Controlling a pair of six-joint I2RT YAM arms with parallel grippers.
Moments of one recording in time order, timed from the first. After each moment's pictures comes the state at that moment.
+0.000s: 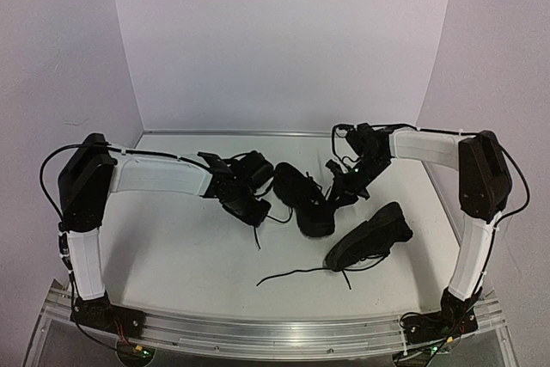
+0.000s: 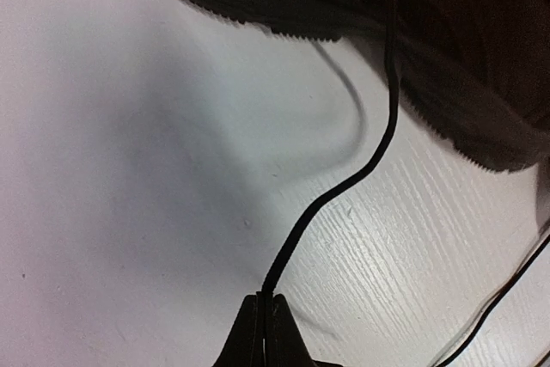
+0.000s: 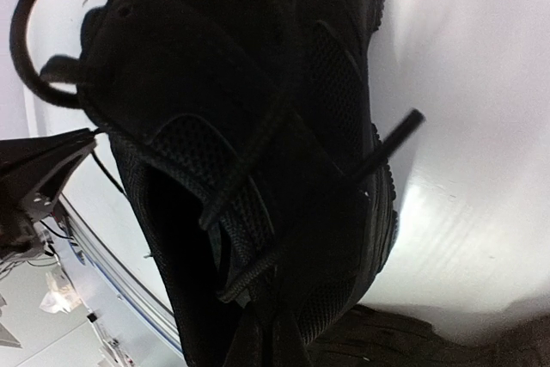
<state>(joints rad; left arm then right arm) -0.95 1.93 1.40 -0.55 -0.14 -0.31 0.47 1.95 1.47 -0.84 -0.56 0.29</state>
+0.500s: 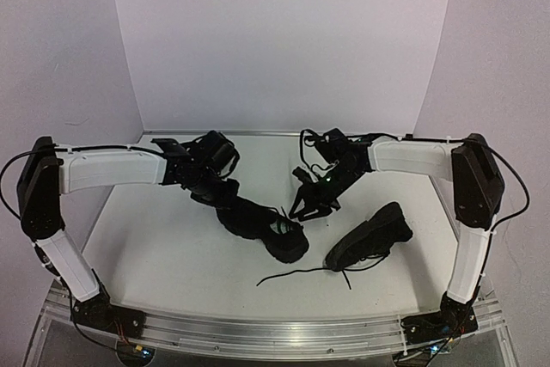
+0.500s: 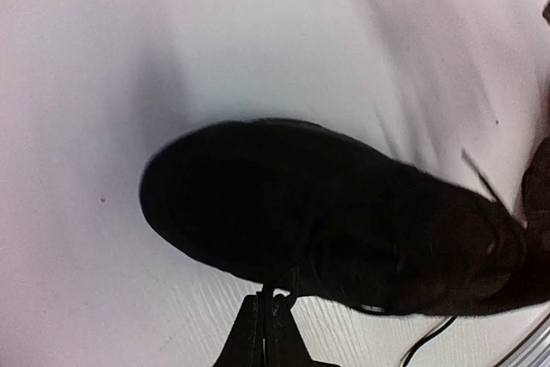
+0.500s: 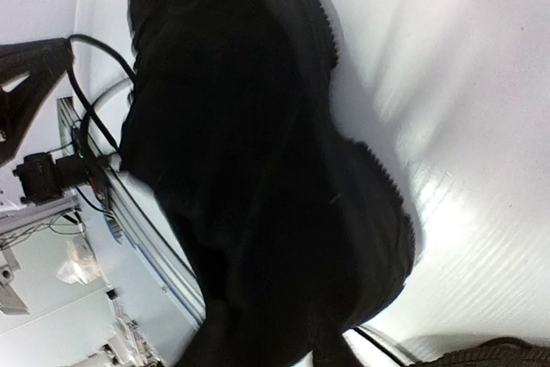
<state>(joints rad) -0.85 1.68 1.25 -0.60 -0.14 -0.46 0.67 1.95 1.46 -0.71 -0.63 0.43</state>
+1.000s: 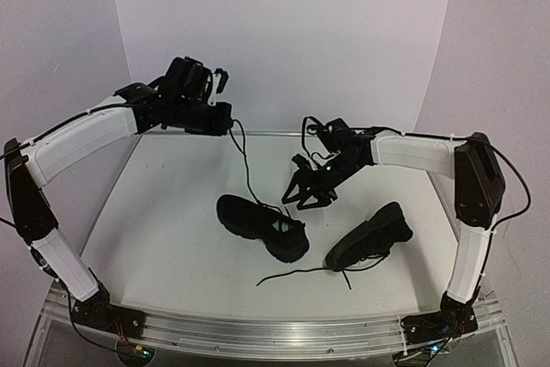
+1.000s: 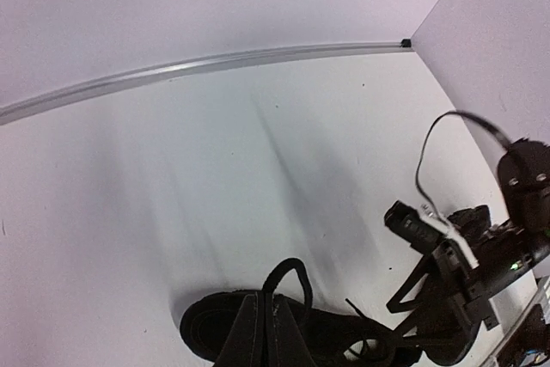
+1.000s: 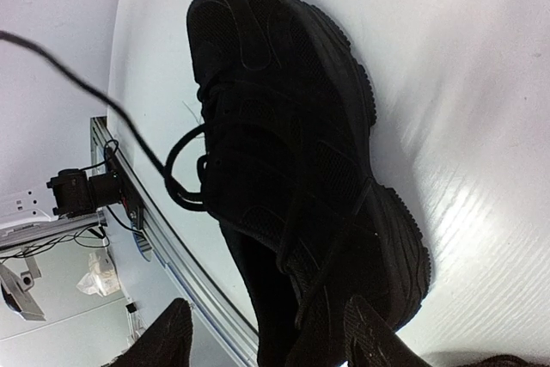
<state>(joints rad) -0.72 1.62 1.61 -0.60 -0.09 -0.36 0.65 1.95 1.52 -0.65 -0.68 0.47</state>
